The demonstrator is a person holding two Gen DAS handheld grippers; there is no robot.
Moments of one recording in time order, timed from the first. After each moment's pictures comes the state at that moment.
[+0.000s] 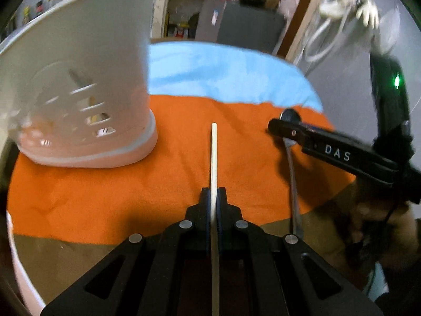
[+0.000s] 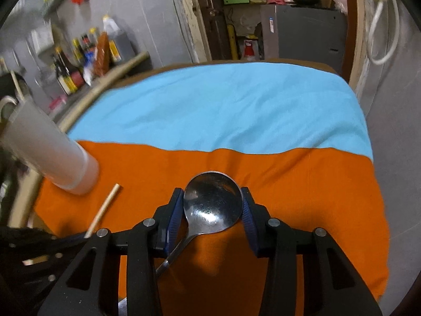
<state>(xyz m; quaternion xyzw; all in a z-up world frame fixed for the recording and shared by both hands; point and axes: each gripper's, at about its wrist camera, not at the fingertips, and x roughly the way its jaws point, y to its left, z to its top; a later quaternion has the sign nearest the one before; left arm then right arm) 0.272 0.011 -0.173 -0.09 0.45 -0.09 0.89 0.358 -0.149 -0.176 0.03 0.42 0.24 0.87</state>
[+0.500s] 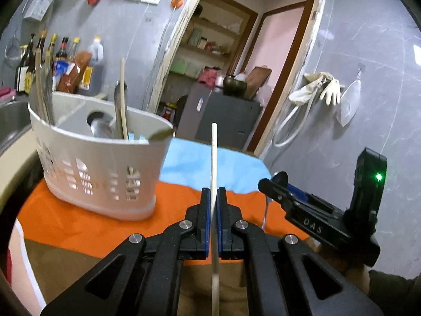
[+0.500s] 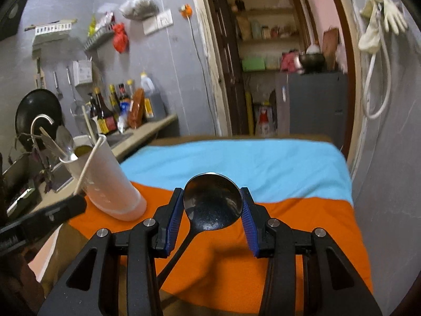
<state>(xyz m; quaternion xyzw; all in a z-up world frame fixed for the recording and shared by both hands) 0.214 0.029 -0.112 -0.15 0.22 -0.11 0.96 0.284 -0.153 -0.125 0.02 0.23 0.26 0.94</state>
